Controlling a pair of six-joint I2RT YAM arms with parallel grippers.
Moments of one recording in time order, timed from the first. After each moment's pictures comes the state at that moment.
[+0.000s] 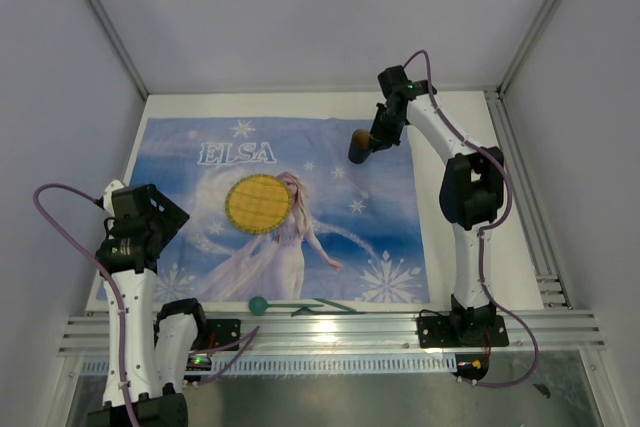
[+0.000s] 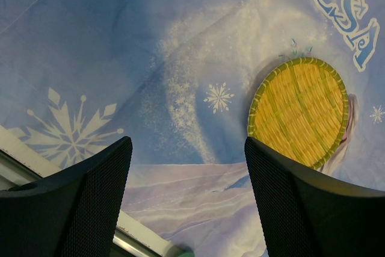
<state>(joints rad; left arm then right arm) 0.21 0.72 0.83 -0.92 -0.16 -0.64 0.29 2.18 2.01 -1.00 -0.08 0.63</state>
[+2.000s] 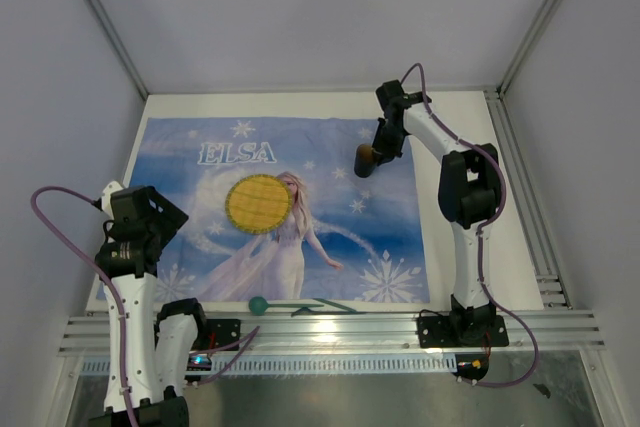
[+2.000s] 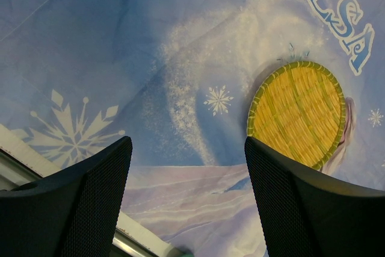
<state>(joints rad) 0.21 0.69 0.83 -0.93 -0.17 -0.64 0.30 2.20 1.89 -0.95 -0.01 0.61</state>
